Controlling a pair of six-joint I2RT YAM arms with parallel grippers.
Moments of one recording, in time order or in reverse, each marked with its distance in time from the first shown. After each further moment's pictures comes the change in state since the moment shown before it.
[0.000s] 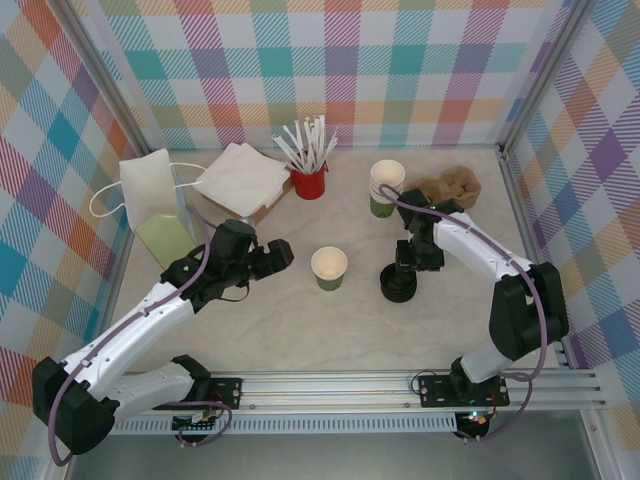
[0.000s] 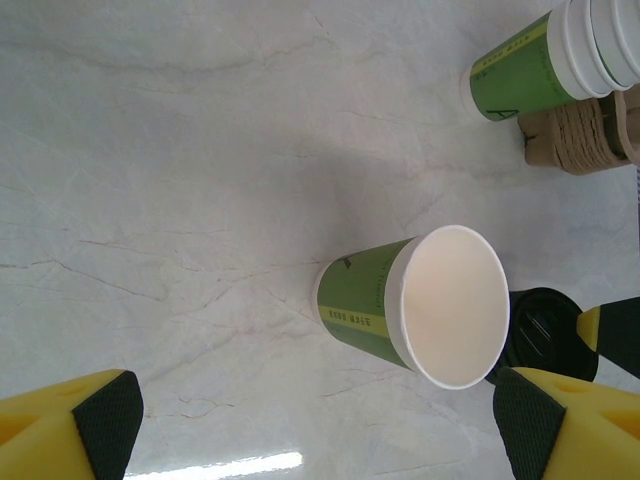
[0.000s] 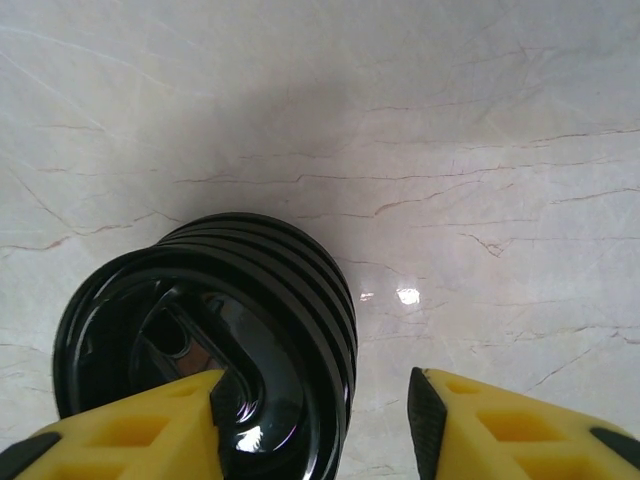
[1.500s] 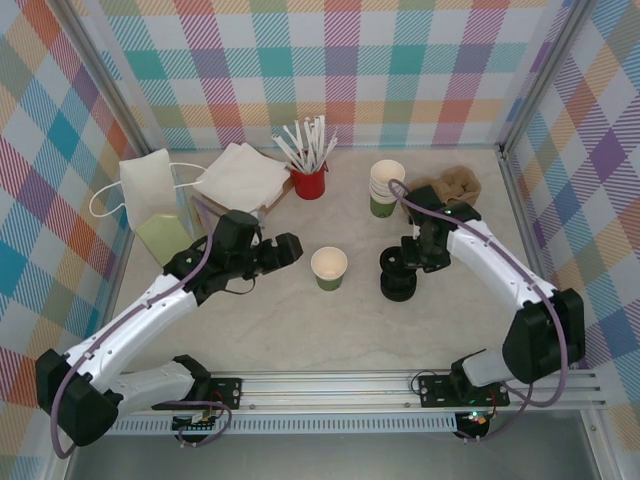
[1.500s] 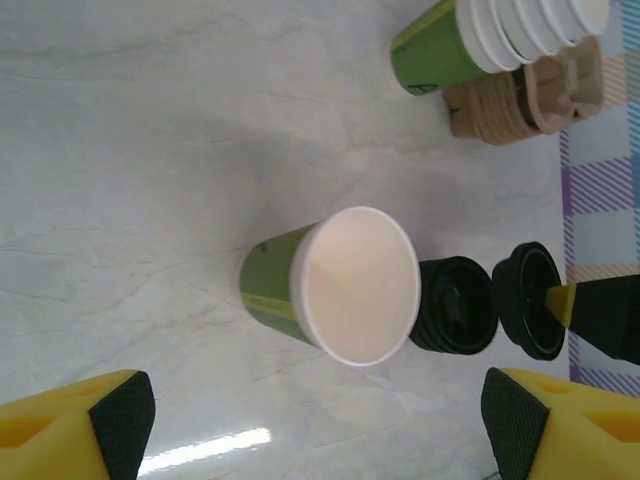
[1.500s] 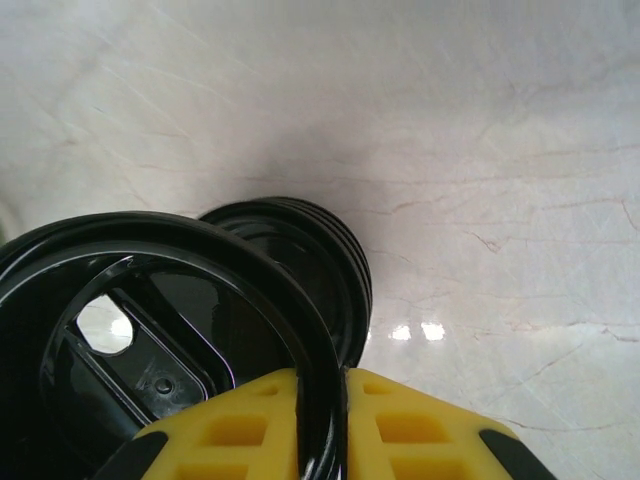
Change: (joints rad) left arm -0.027 0.074 0.106 0.024 0.126 0.007; right arm 0.004 -0.165 0.005 -0.008 -0.042 -0.022
